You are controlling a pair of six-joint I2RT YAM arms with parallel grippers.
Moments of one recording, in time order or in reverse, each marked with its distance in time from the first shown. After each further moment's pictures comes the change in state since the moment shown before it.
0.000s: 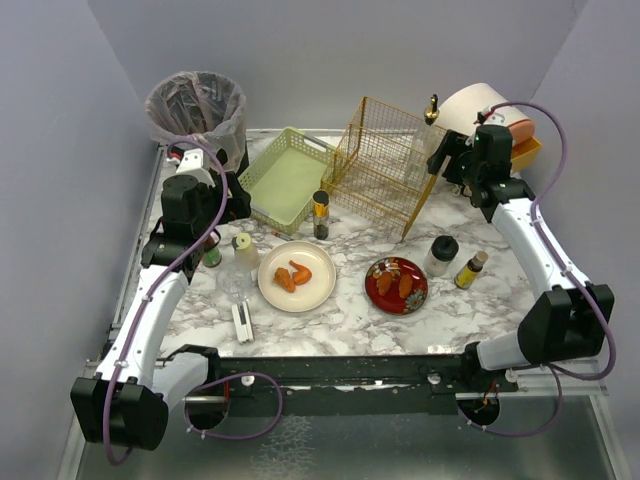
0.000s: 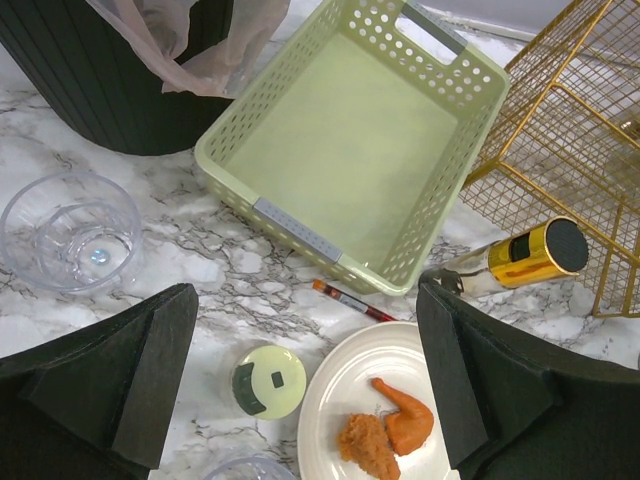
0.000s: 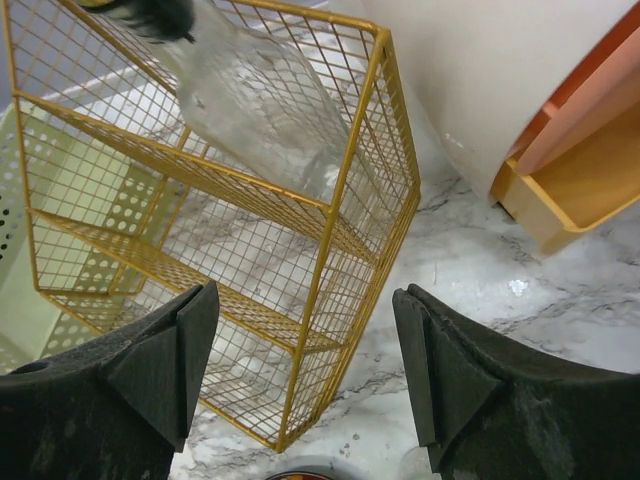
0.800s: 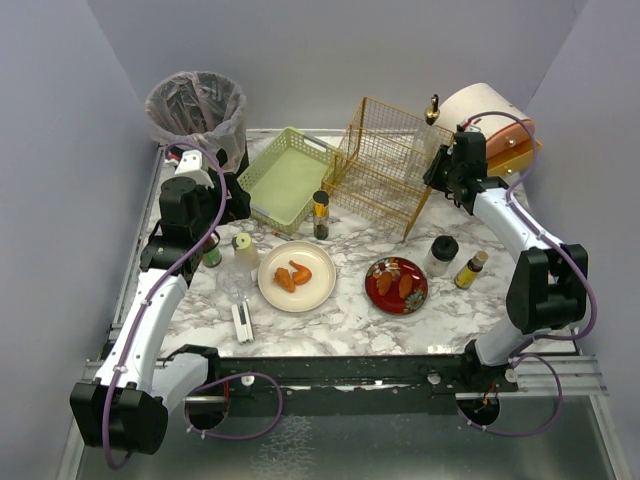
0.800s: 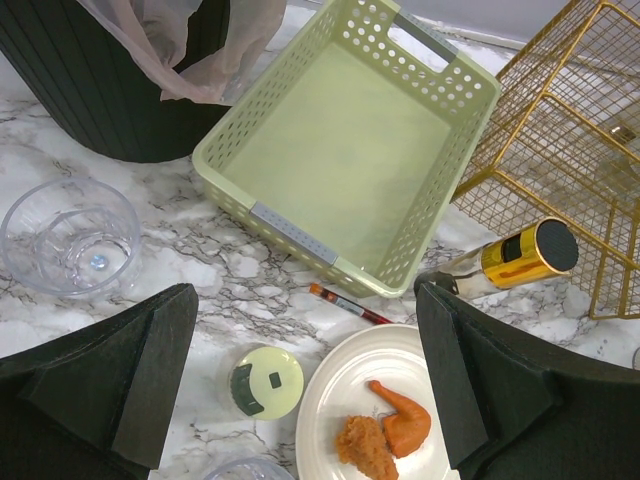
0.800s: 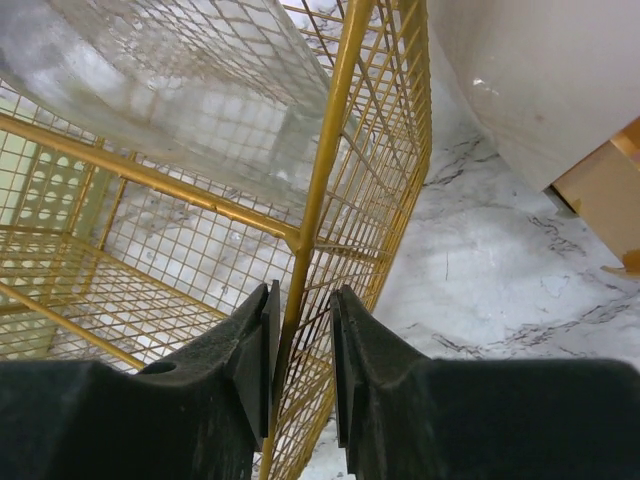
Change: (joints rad) left arm 0.000 -0.023 -0.018 0.016 0.011 0.001; right arm 0.010 0.221 -0.018 0.082 0.002 0.029
